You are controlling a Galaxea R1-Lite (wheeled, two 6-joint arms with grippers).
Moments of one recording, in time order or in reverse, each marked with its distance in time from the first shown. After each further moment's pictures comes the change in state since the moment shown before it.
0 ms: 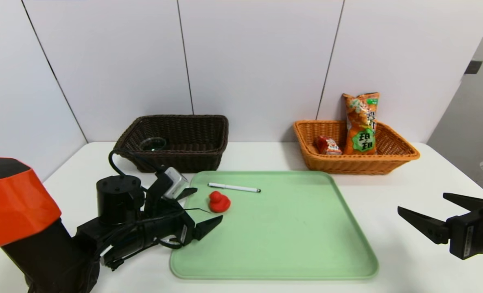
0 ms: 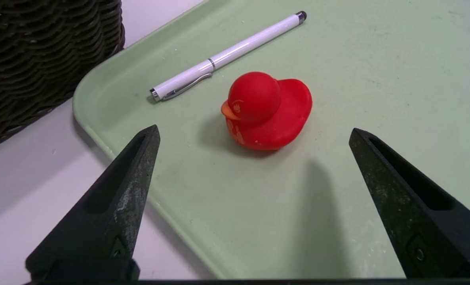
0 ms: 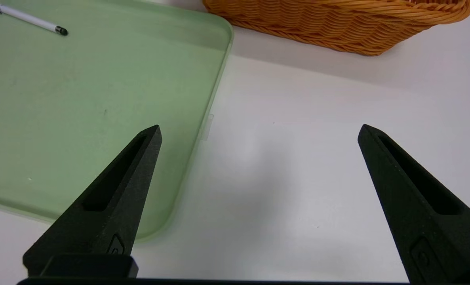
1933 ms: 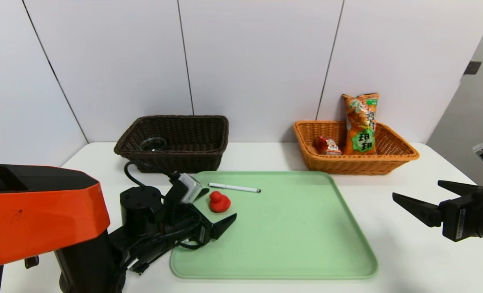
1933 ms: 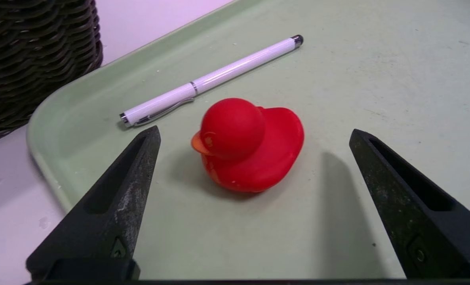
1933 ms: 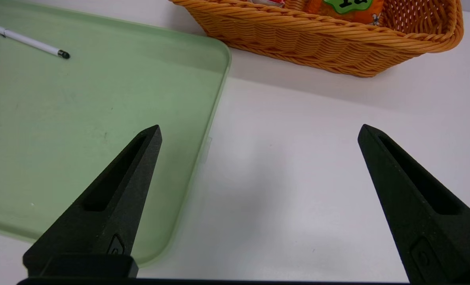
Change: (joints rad) left arm -0.086 0.179 -0.011 -0.210 0.093 -0.075; right arm -0.001 0.051 -0.067 0.000 -0.001 0.002
